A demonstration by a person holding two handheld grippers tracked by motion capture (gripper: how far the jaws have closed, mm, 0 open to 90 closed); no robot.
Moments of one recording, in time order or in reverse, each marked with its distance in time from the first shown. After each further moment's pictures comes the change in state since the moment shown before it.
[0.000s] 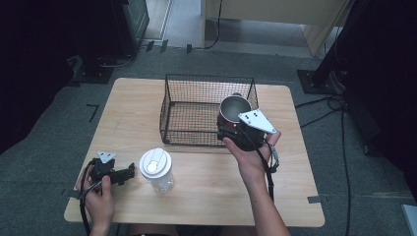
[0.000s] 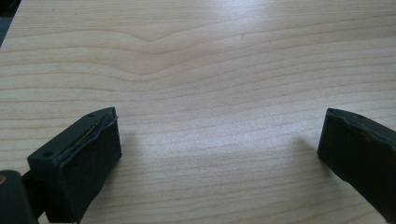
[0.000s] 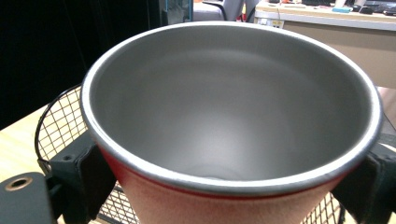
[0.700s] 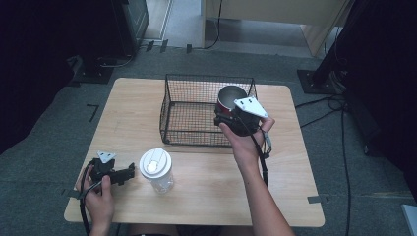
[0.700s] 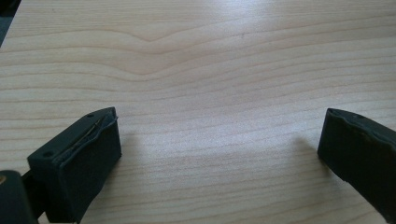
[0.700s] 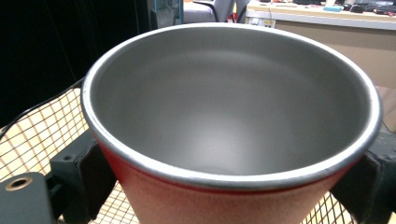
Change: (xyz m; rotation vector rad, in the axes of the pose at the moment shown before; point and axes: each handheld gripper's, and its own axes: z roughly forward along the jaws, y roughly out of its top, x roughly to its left) left arm 0.000 0.000 0.000 0.000 0.000 0.000; right arm -0.006 0.009 0.042 0.002 -0.043 0.013
